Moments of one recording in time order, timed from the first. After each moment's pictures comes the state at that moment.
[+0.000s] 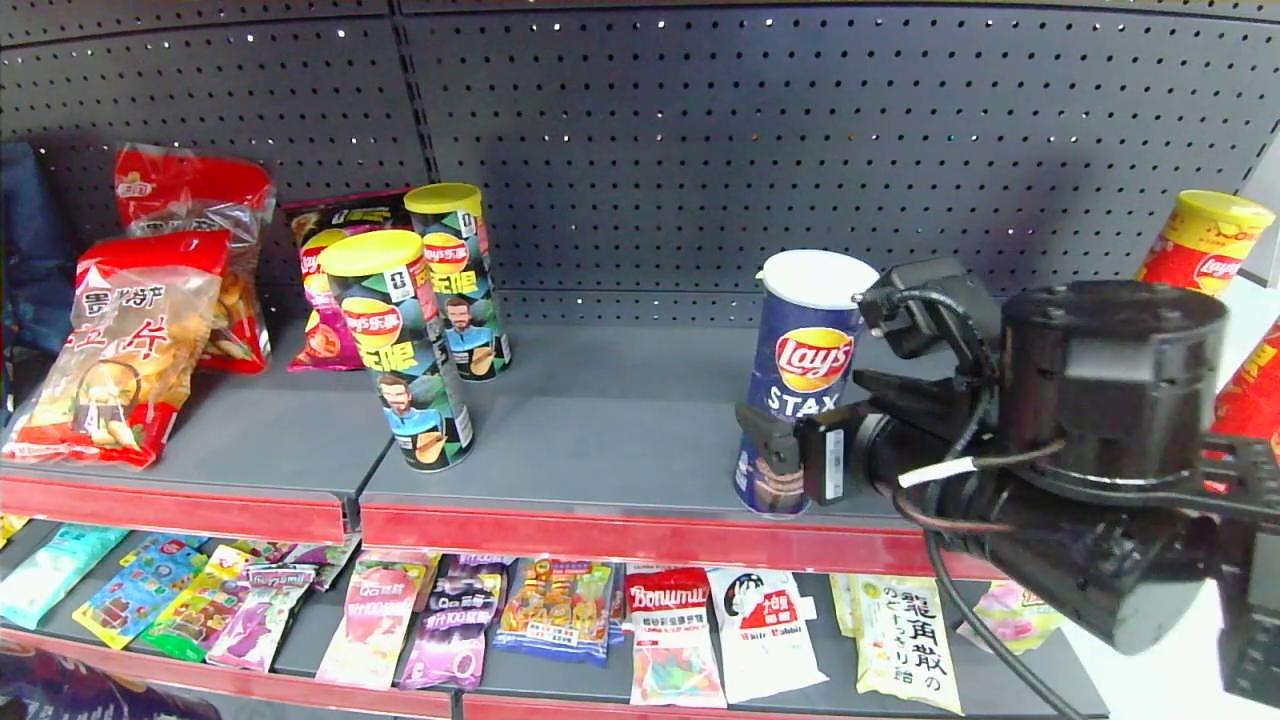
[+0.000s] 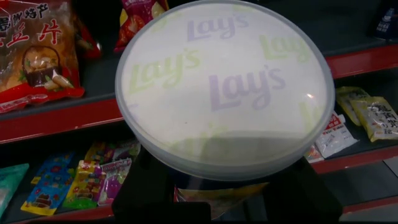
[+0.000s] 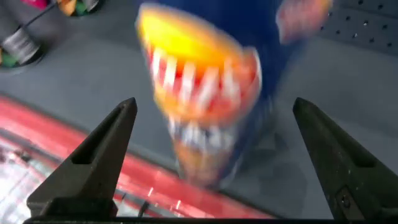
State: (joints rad) left arm -0.11 0.32 -0.32 0.06 -0.09 0.13; right arm 0.85 1.58 -0.79 -0.49 -0.53 0.09
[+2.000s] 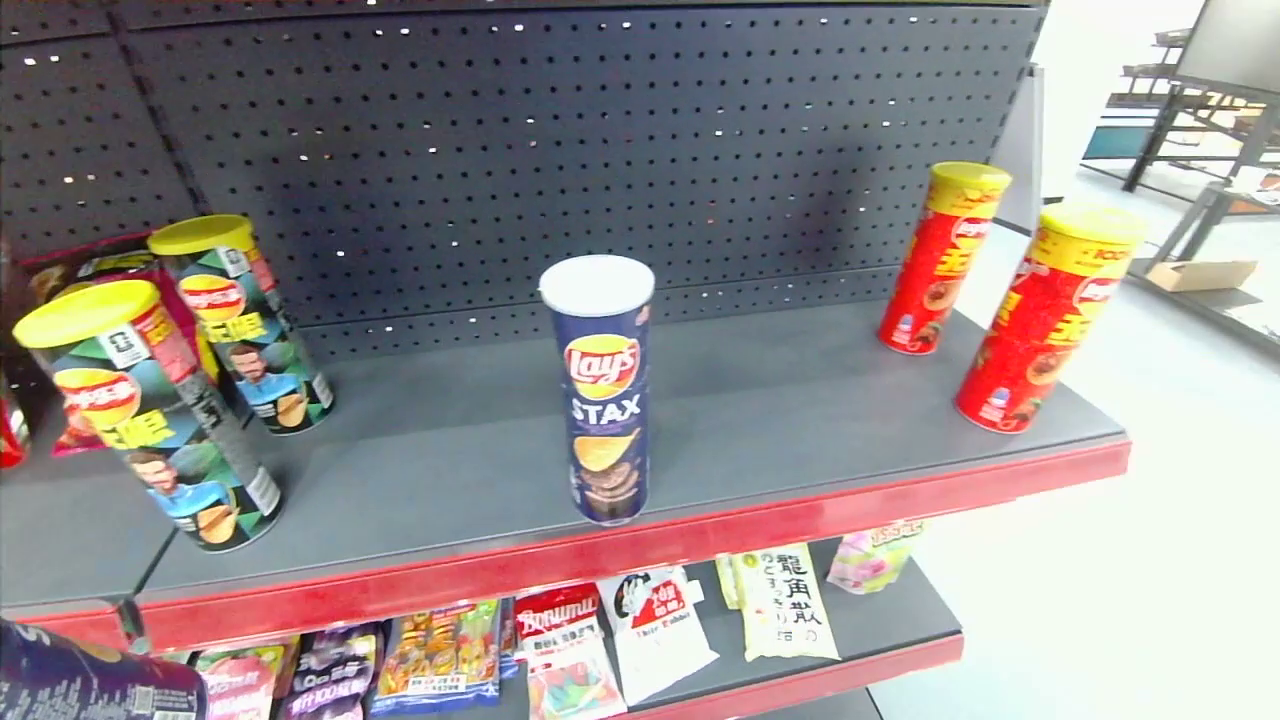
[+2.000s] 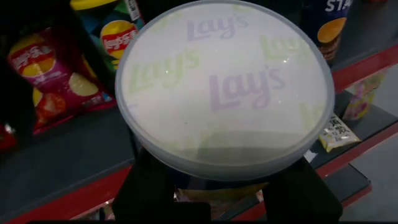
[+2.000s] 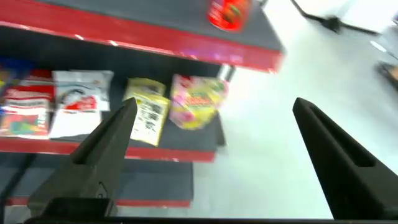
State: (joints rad) left arm -0.12 0.34 -0.39 0.06 -0.12 0.18; right arm -0.13 0.23 -0.27 0.15 0.20 -0.30
